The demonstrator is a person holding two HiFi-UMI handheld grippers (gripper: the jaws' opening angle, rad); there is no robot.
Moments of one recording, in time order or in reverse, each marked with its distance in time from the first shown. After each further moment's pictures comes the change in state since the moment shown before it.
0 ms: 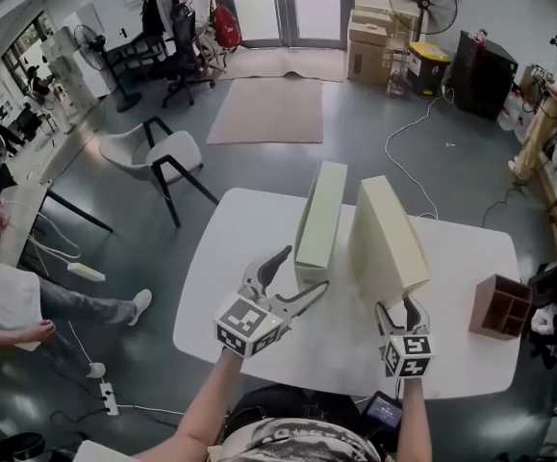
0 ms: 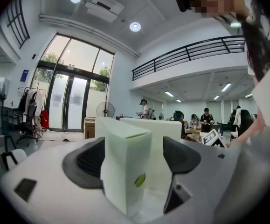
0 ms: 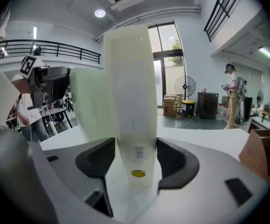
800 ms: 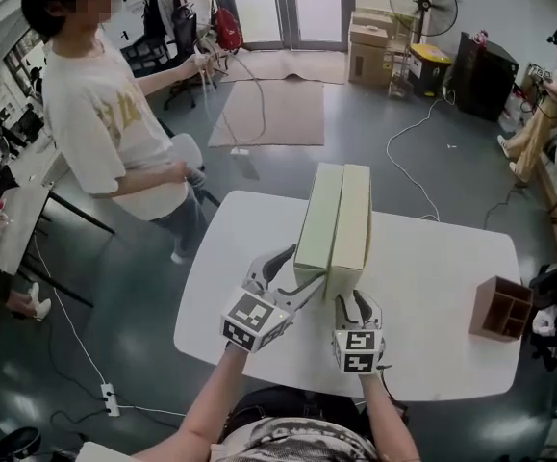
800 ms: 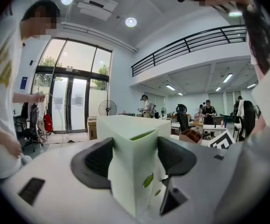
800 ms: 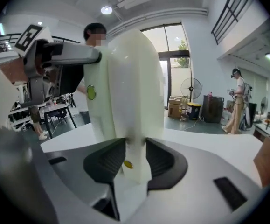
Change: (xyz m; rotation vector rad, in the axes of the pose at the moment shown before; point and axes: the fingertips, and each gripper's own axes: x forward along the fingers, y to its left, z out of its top) left arm 0.016 0.003 -0.006 0.065 0.050 0.040; right arm 0.048 0.090 0.016 -0.058 -0.002 0.000
